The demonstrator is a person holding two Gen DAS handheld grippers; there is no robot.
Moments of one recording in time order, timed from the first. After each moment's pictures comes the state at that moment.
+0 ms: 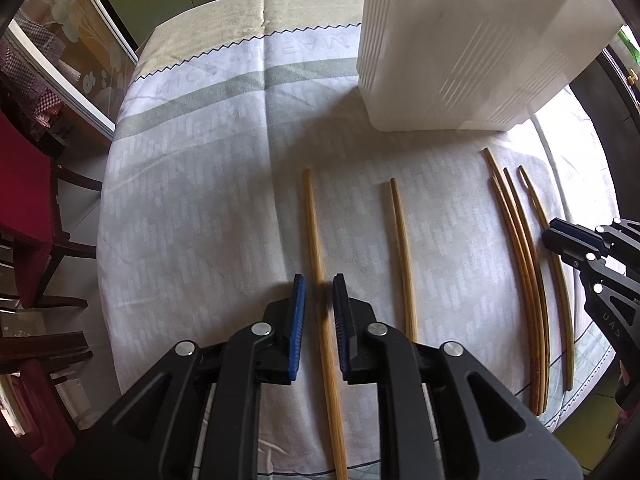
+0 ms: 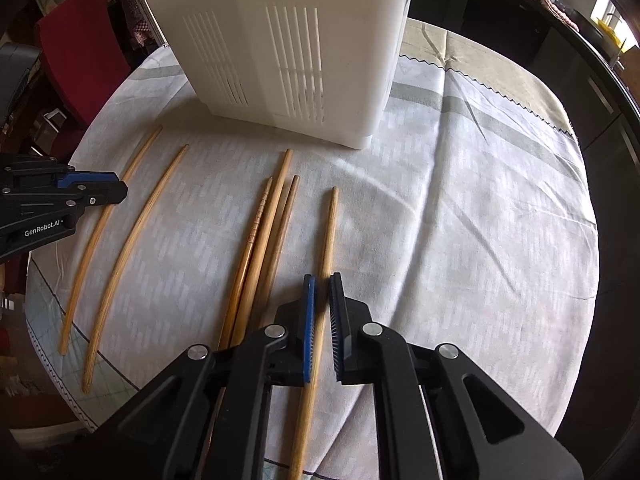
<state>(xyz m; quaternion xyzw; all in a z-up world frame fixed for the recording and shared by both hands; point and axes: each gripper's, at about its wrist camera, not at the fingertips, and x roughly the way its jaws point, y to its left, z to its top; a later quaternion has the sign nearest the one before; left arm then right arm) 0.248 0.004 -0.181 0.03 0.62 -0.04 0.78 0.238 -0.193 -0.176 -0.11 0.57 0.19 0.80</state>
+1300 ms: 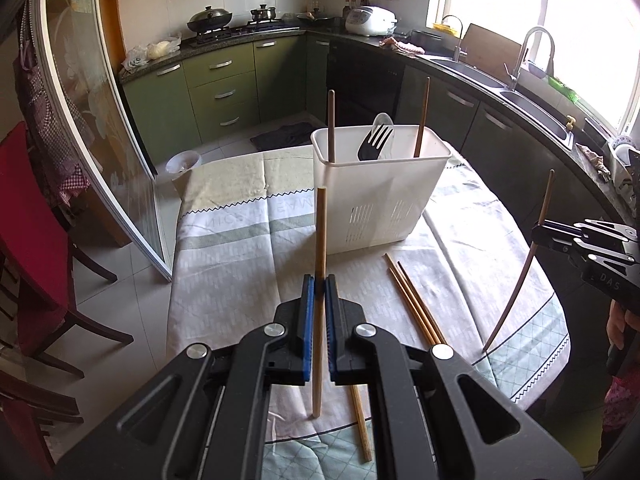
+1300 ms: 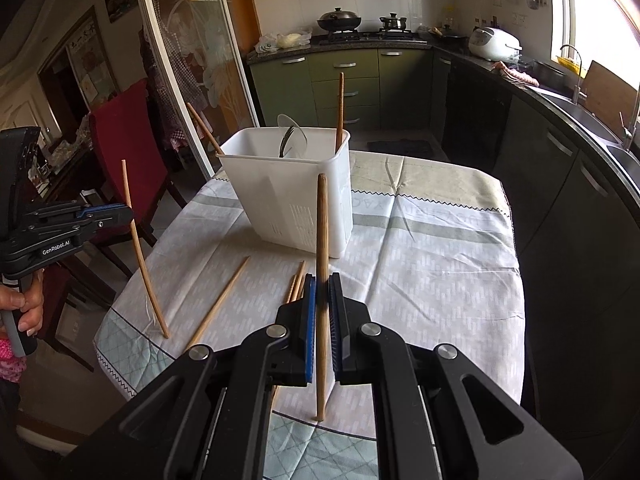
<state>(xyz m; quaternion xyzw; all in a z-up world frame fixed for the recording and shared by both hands) 0.154 -0.004 -0.027 0.03 0.43 -0.07 0.90 0.164 -0.270 -0.031 -0.02 0.40 0.23 0.89</state>
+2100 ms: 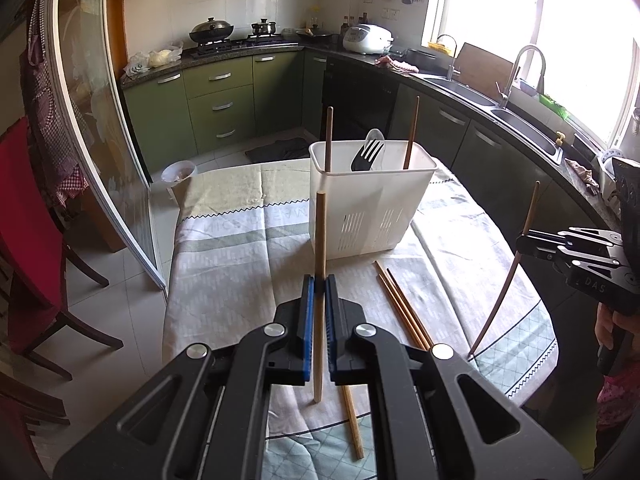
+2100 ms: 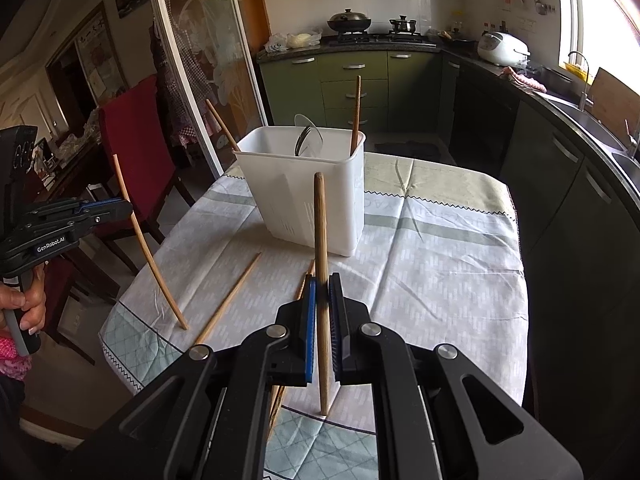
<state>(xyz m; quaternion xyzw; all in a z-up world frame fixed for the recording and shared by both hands) 0.132 0.007 -0.018 0.01 0.40 -0.09 0.91 0.155 -0.263 -0.028 -0.03 0.40 0.24 0.88</state>
